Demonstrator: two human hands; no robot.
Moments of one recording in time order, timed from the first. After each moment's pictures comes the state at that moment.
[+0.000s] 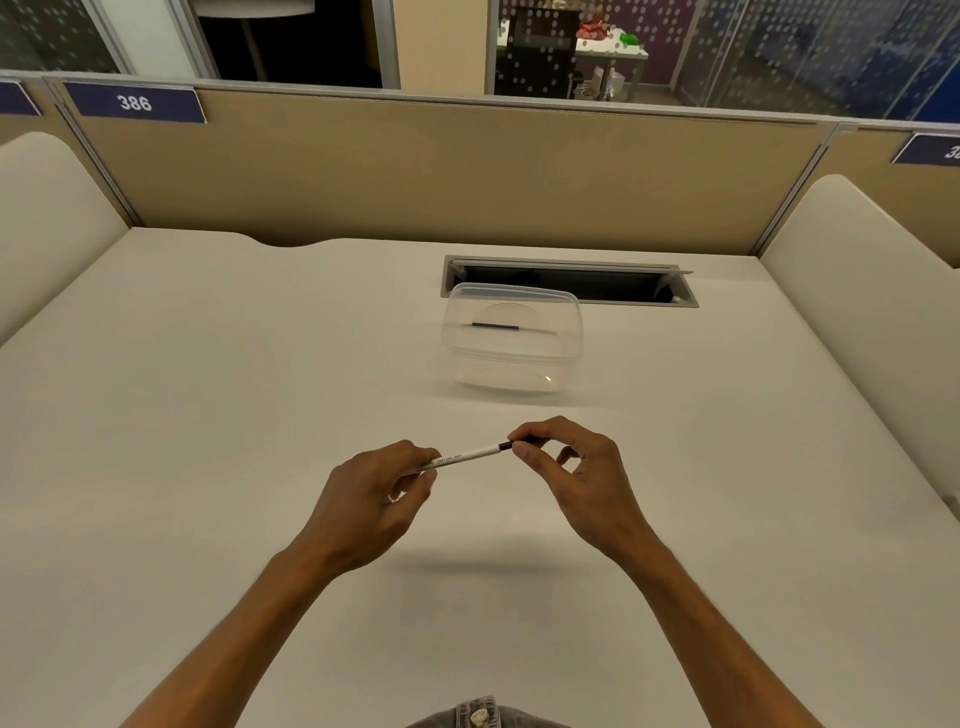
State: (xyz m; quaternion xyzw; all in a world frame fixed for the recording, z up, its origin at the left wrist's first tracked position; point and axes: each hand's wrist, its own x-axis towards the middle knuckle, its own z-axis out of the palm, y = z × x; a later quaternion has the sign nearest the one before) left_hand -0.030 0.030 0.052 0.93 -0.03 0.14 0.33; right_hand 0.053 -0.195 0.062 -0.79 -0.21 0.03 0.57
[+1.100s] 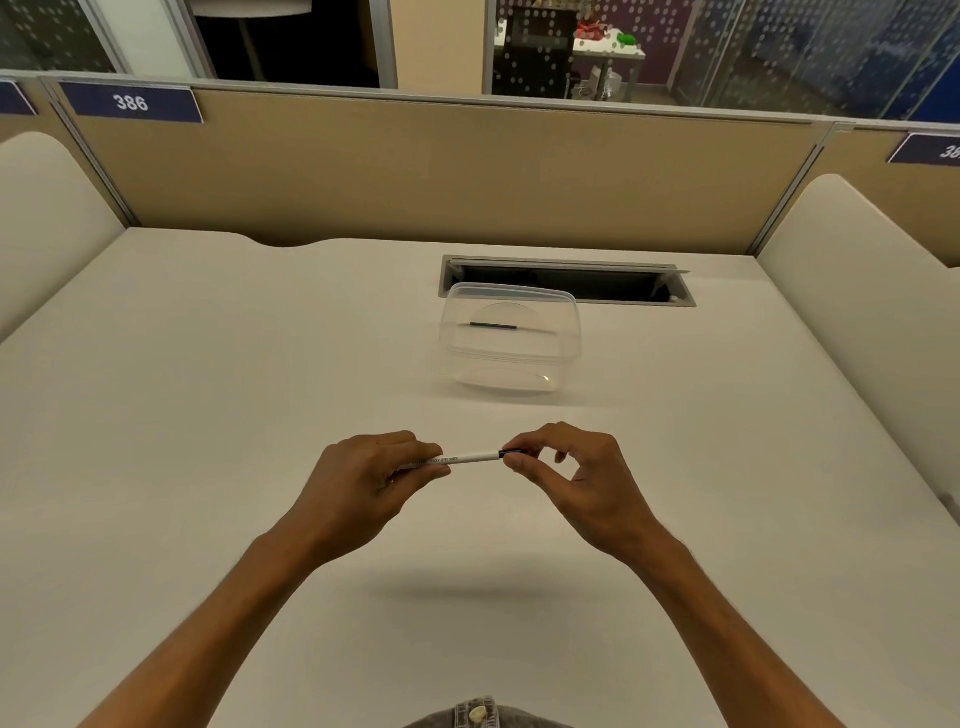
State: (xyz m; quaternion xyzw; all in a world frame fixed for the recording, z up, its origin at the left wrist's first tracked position) left_hand -0.027 0.031 0.085 0.95 -0.08 0.12 0.28; right_hand 0.050 -0.203 0.075 -0.81 -0.32 0.00 0.49
